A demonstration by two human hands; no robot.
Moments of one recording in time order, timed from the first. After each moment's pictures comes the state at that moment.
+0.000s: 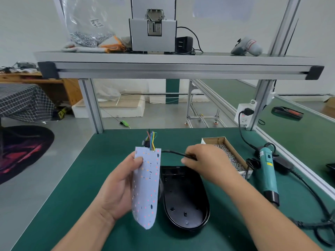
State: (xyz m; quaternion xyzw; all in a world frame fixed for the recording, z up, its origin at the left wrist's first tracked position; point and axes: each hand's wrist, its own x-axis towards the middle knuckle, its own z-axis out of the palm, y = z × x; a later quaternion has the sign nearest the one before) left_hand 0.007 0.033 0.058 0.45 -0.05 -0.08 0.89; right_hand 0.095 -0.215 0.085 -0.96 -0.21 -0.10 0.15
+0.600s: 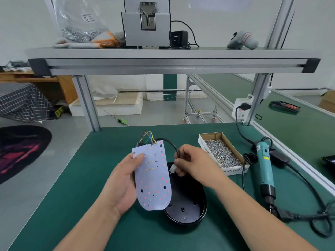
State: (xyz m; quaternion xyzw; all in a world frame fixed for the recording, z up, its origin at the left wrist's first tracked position) left_hand 0.024 0.025 0.038 0.49 0.04 -0.03 0.87; right_hand 0.093 -0.204 0.046 -0.83 -0.19 0.05 0.53
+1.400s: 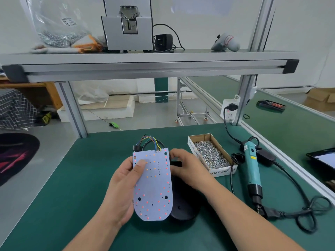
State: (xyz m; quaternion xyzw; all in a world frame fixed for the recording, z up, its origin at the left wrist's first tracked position) left_hand 0.019 -0.009 0.039 0.53 0.02 0.01 0.85; right_hand 0.093 -0.213 0.044 -0.87 -0.22 -0.03 0.45
